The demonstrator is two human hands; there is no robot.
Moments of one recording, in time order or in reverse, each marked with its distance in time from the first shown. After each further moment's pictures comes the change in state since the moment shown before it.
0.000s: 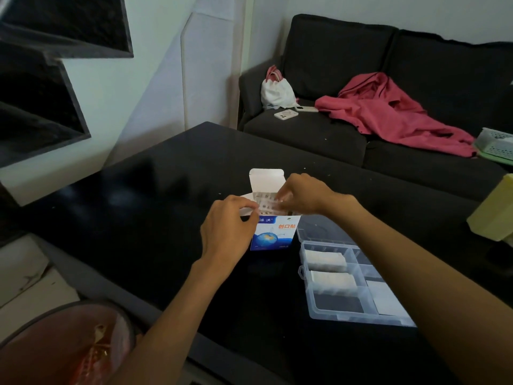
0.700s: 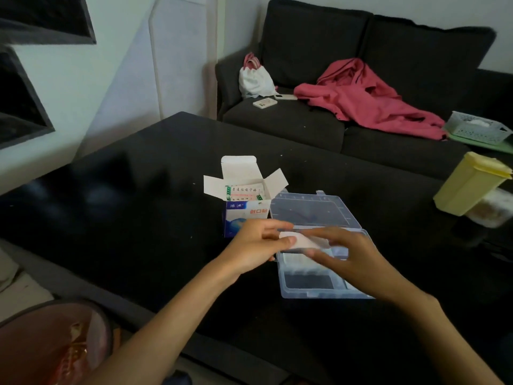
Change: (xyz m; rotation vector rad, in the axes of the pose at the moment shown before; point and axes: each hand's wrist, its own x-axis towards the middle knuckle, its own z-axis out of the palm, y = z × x) left_hand -0.044 0.047 0.025 -0.556 -0.725 -0.043; right_hand -0.168 0.048 0.041 0.404 0.216 0.108
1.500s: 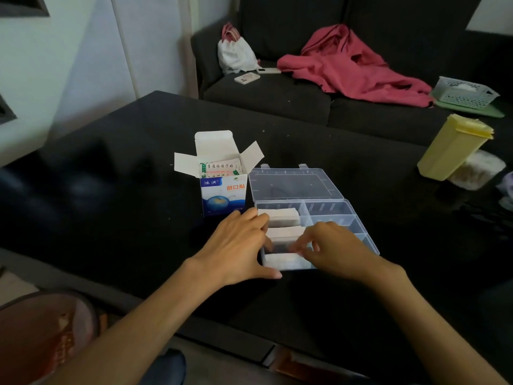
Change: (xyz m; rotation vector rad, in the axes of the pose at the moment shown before) left_hand -0.004 -0.027 0.022 1.254 -0.060 0.415; right_hand -0.008 0.024 0.020 -0.290 -0.228 0.146
